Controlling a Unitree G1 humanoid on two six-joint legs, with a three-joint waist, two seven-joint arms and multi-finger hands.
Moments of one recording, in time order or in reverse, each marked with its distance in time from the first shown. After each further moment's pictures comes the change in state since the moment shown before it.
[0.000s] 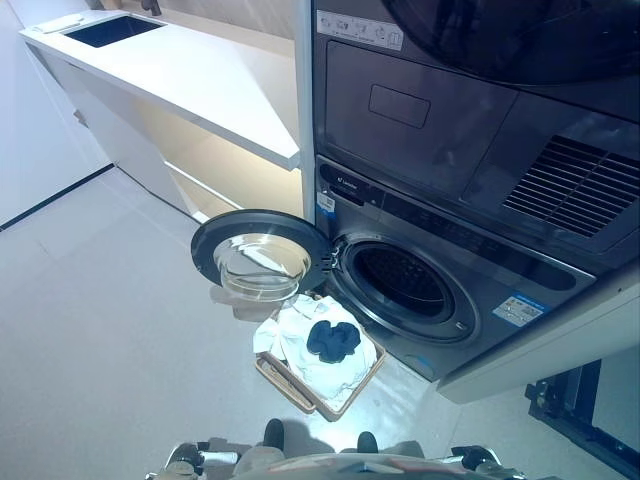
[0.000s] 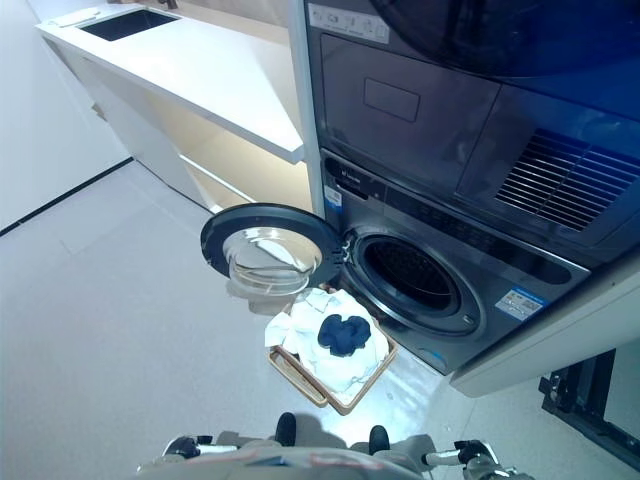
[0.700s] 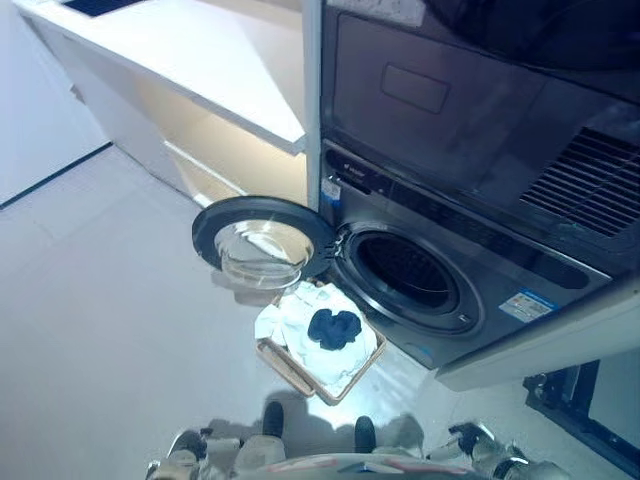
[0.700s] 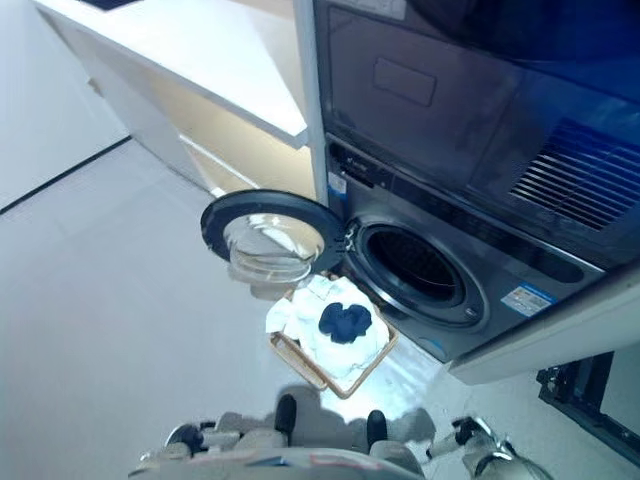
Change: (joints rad) left arm -0.001 0.002 0.008 -0.079 0.001 -0.008 0.005; right arm -0.089 -0.060 0.258 -0.059 -0.153 0.003 -0.015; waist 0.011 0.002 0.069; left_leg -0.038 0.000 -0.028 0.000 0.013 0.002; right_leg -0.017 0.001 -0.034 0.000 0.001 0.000
